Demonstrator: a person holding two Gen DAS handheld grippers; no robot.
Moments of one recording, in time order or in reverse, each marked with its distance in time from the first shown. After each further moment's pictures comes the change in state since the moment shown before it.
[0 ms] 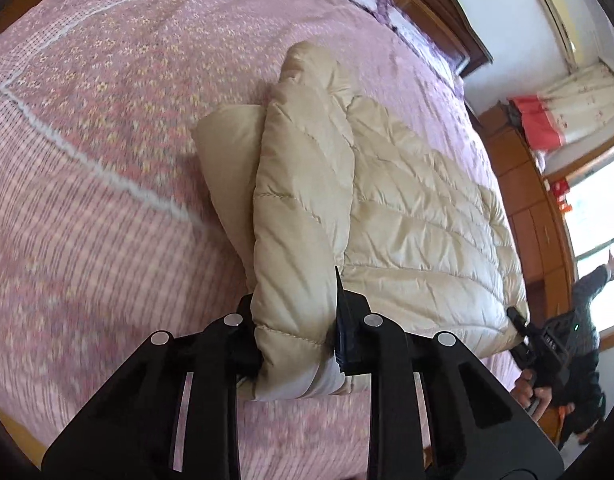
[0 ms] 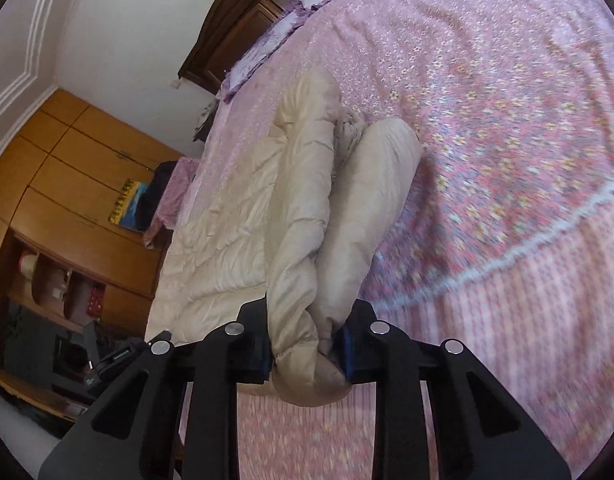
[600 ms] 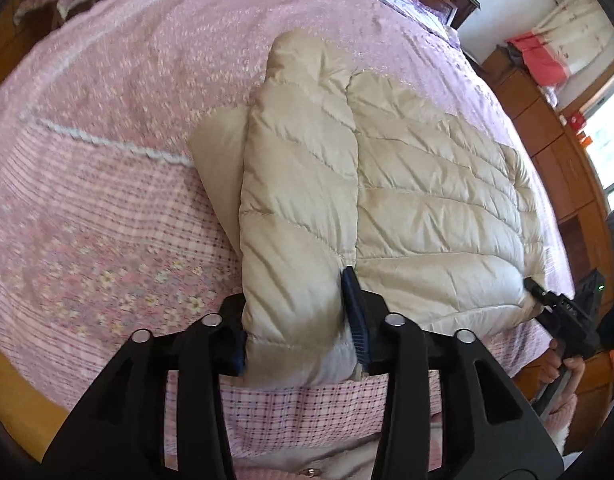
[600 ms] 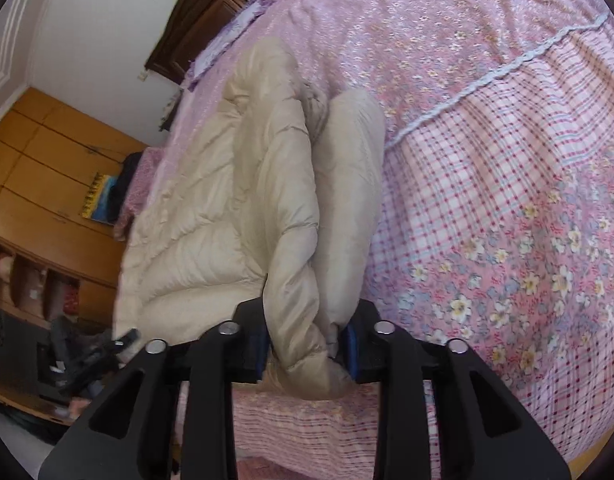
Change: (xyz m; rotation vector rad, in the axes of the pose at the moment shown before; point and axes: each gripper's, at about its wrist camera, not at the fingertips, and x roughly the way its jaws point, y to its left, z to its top) left arm -0.023 -0.035 -0.047 0.187 0.034 0.157; right arm -0.022 -0.027 -0.053 0.029 0.024 -0.155
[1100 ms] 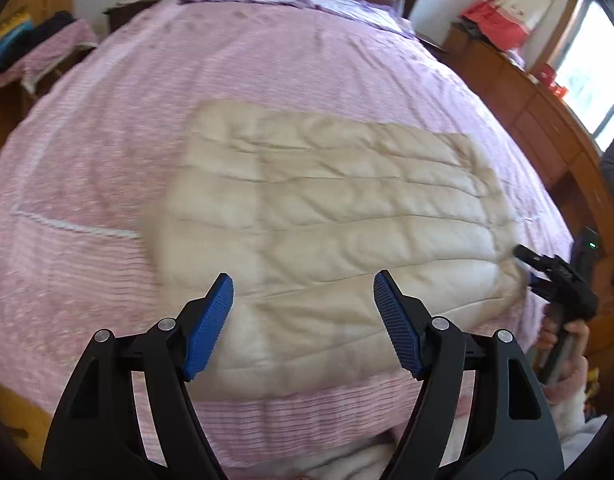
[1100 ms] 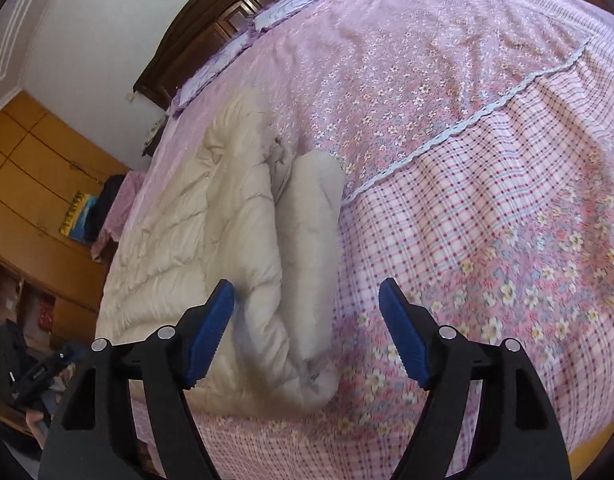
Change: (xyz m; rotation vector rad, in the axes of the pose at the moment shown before) left arm -0.024 -0.064 0.023 0.208 -0.064 -0.021; right arm -0.016 -0.021 0.005 0.004 -0.105 -0.033
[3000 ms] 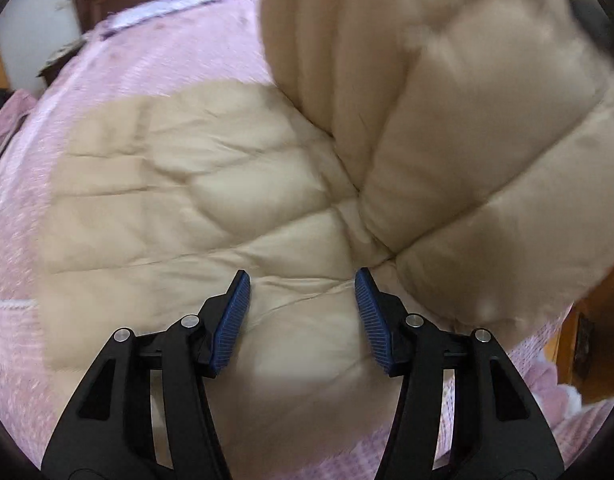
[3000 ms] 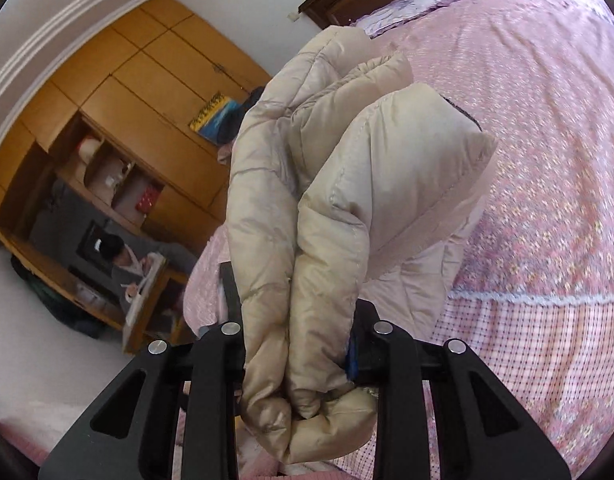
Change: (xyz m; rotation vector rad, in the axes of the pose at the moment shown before) left arm 0.067 -0.042 -0.020 0.282 0.015 0.027; right arm 0.018 0.179 0.013 -0.397 0.232 0.428
